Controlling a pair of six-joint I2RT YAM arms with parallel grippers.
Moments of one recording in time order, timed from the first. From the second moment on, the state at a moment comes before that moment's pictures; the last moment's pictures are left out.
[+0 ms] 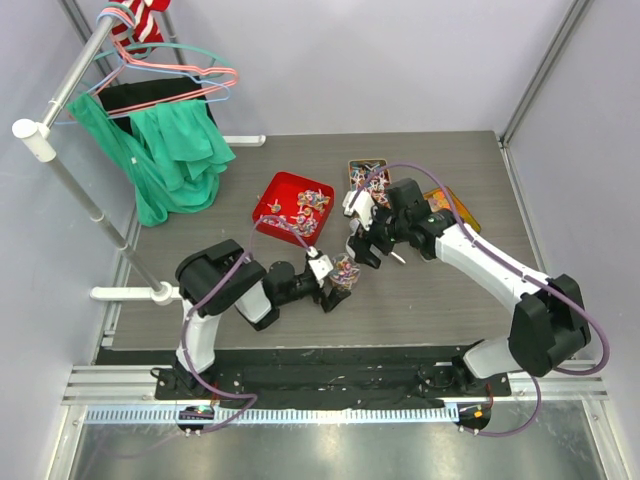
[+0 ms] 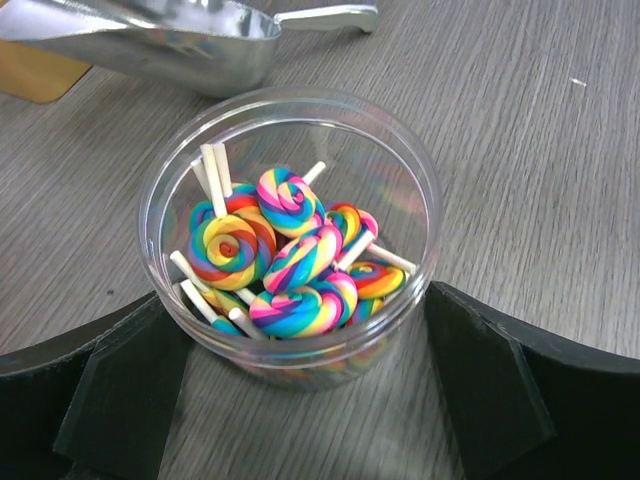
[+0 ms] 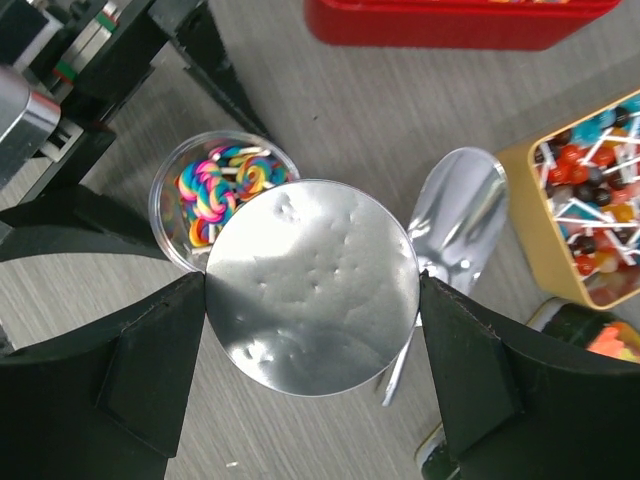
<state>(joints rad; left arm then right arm) -0.78 2.01 0.45 1.37 0.34 0.11 0.51 1.41 1.07 -0.46 -0.39 -0.53</state>
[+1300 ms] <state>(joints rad) -0.82 2.04 0.47 1.40 0.44 0.15 0.59 1.45 0.95 -0.43 -0.49 -0.64</state>
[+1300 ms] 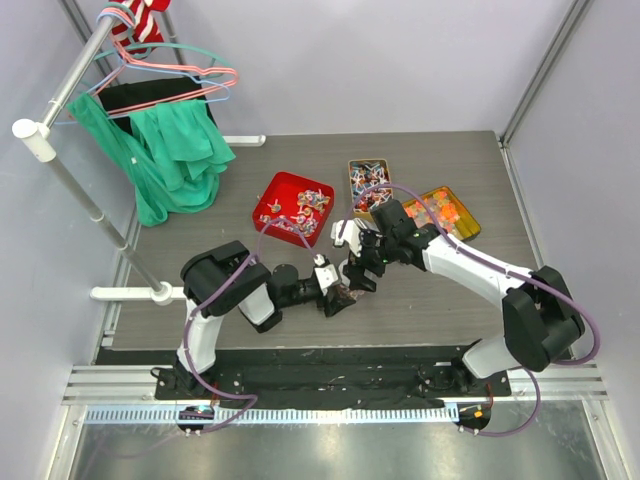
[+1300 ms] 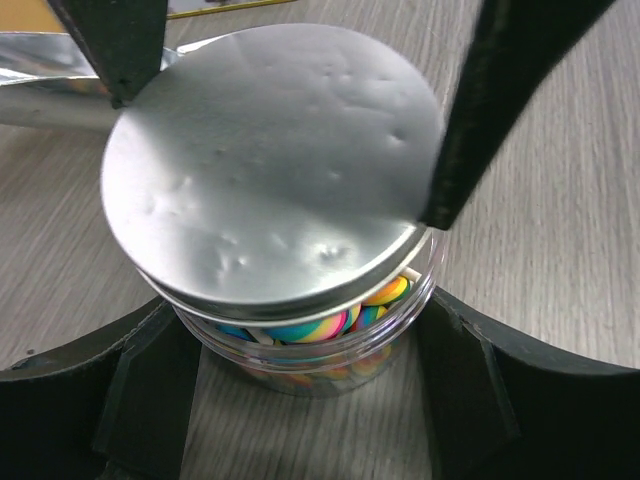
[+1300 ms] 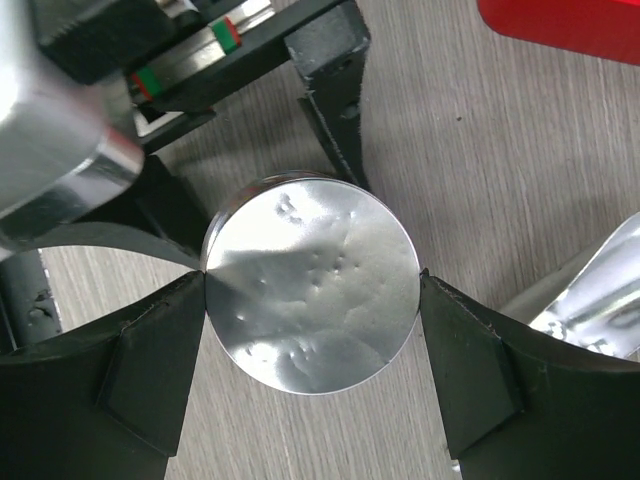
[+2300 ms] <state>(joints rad) -0.78 2.05 0.47 1.40 0.51 0.13 0.59 1.49 0.96 -0.46 -0.54 -0.66</state>
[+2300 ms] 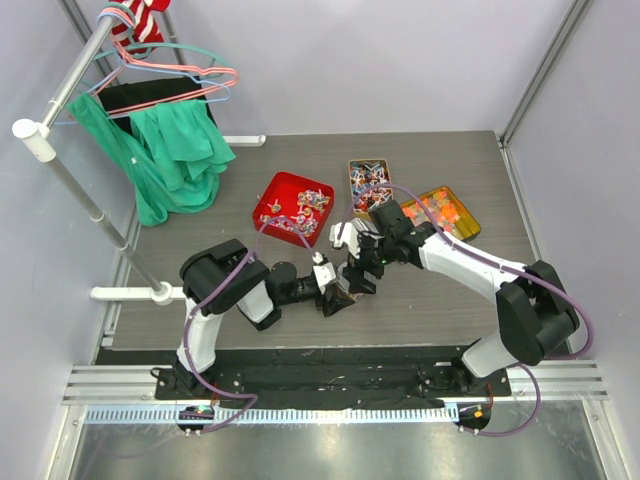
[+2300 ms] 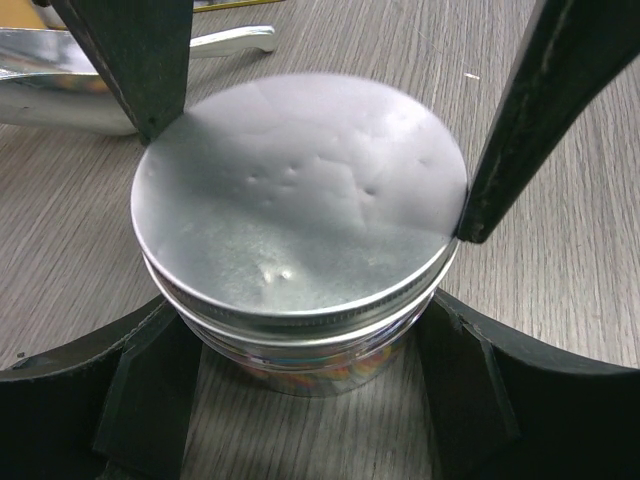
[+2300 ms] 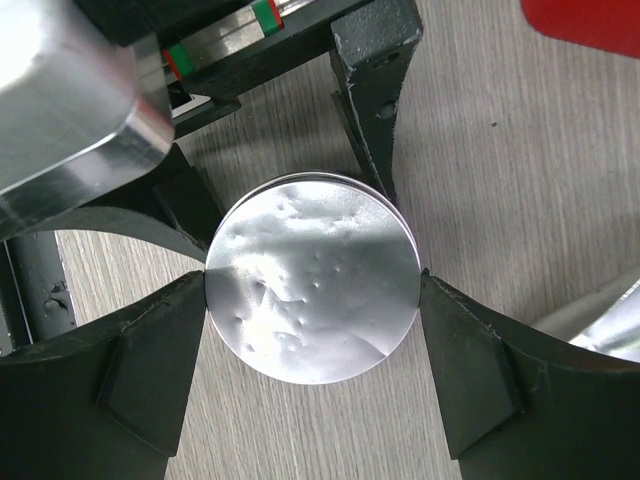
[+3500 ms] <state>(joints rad) -0.78 2.05 0.48 1.40 0.51 0.12 0.64 1.46 0.95 -0.43 -0.47 -0.68</state>
